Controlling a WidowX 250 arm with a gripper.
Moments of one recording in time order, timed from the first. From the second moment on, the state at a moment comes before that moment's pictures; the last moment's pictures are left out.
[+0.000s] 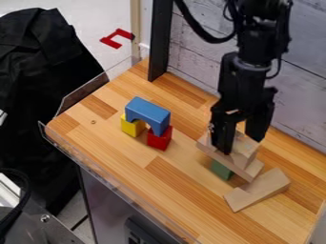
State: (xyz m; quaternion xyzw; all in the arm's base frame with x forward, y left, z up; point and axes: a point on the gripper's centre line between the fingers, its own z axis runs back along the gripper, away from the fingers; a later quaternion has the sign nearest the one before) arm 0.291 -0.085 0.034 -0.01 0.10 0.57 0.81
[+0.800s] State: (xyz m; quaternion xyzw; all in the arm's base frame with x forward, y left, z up) arm 0.297 -0.086 0.023 -0.01 0.11 0.57 0.82
